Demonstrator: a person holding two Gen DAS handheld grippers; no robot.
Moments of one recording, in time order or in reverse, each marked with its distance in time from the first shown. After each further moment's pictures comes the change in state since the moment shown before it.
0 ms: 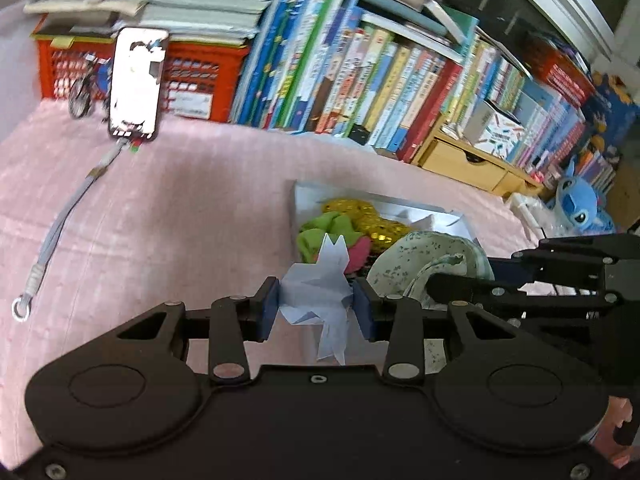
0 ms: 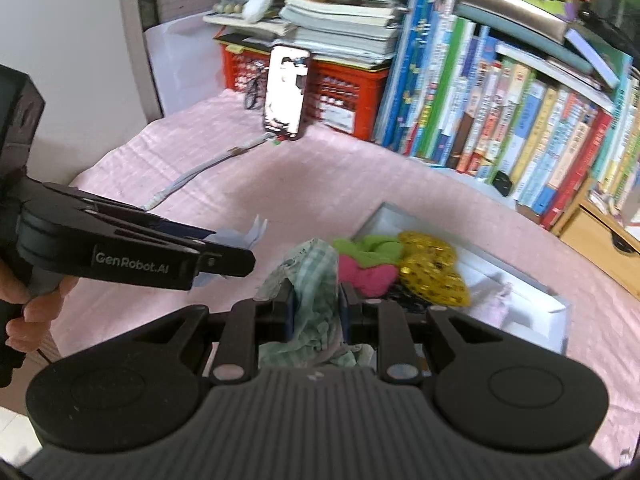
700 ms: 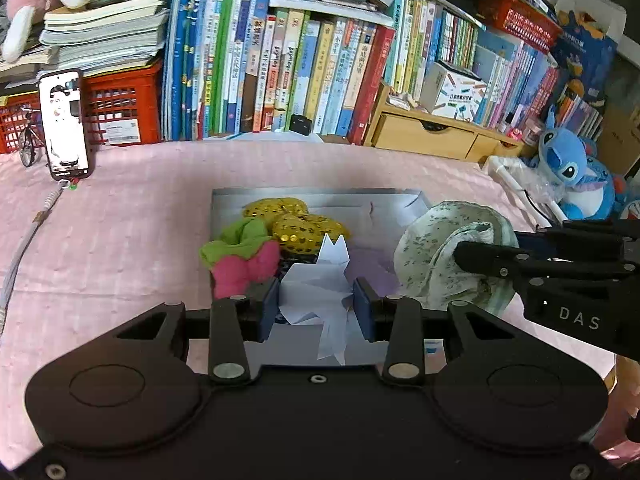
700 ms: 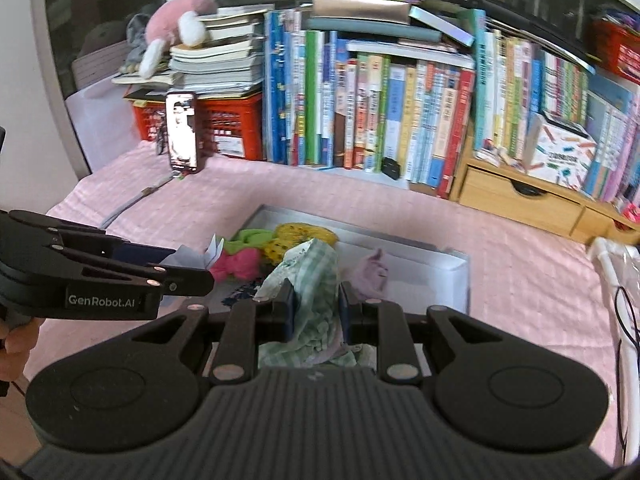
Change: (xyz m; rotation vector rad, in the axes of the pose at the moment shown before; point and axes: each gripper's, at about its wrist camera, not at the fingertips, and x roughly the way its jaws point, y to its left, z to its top) left arm 0.031 -0.100 0.000 0.155 0.028 0.018; right arm -0.042 -0.088 -0.052 0.193 -0.108 -0.113
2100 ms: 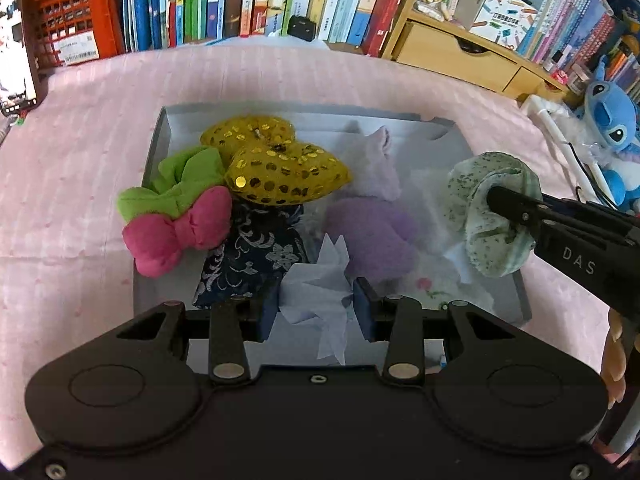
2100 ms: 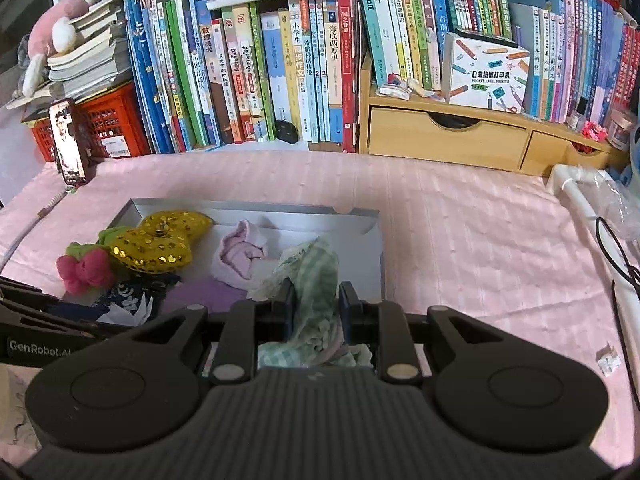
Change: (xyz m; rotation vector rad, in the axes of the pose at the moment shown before) left arm 0.119 -0.017 0.008 -0.065 0.268 0.037; right arm 0.074 -0.094 -0.027 0.166 0.026 -0.134
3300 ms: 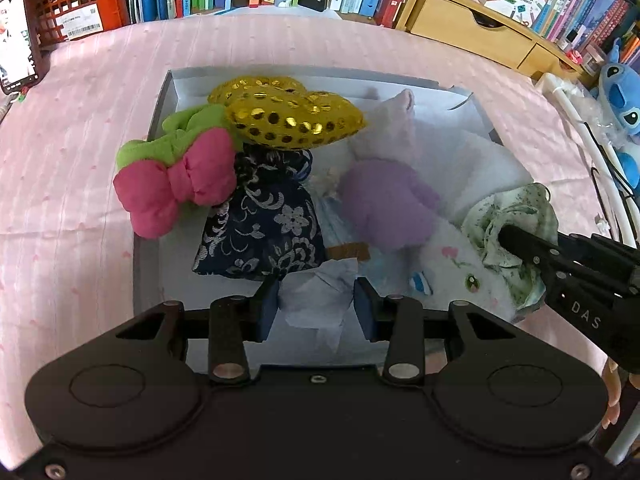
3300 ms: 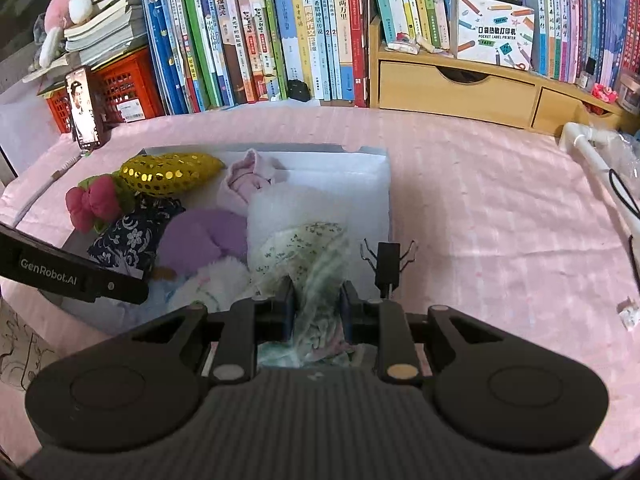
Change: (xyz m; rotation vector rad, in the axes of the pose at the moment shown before) left arm 0.015 0.005 -0.011 -0.002 0.060 0.030; right arm 0.000 -0.005 -0.042 0.011 0.051 0.060
